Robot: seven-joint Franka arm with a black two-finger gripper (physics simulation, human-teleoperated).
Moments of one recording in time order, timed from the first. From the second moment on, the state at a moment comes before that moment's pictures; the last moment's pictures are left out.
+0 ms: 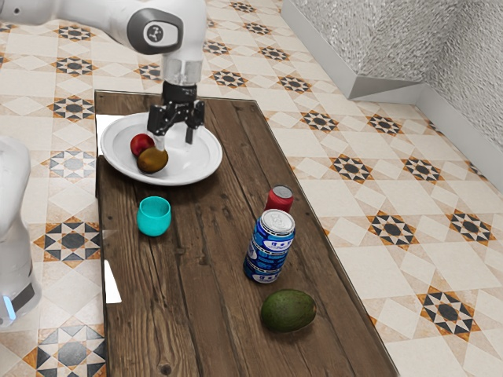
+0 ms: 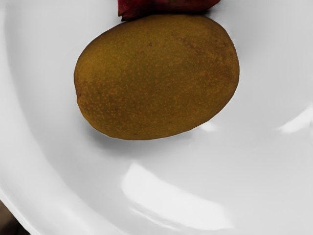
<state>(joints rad) -0.11 -0.57 0.44 -2.36 0.00 1.77 -1.87</state>
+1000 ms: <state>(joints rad) -0.14 -0.57 0.49 -2.41 0.21 1.74 -1.79</state>
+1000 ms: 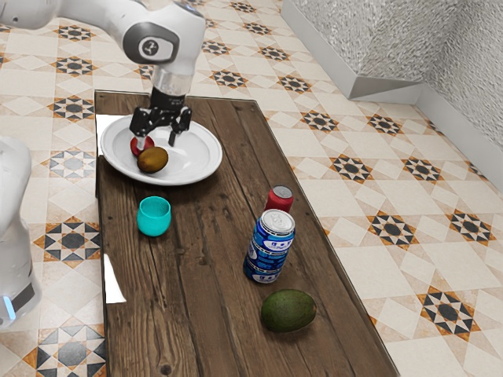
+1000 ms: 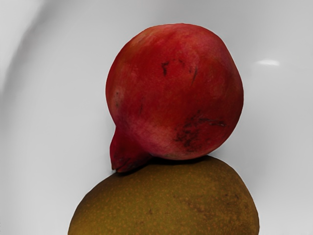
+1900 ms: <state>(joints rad) -0.16 -0.57 0.51 -2.45 0.21 1.75 -1.77</state>
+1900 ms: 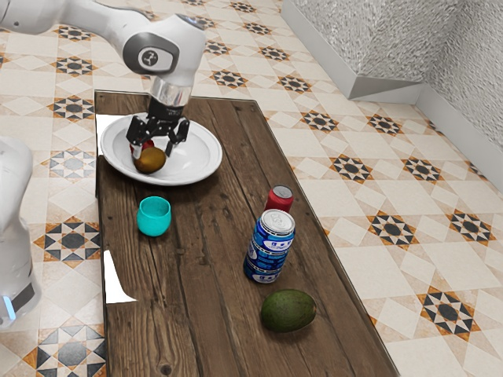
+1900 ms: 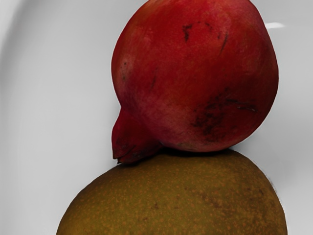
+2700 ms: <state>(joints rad) -0.23 -0.57 0.51 -2.48 0.21 1.76 -1.77</state>
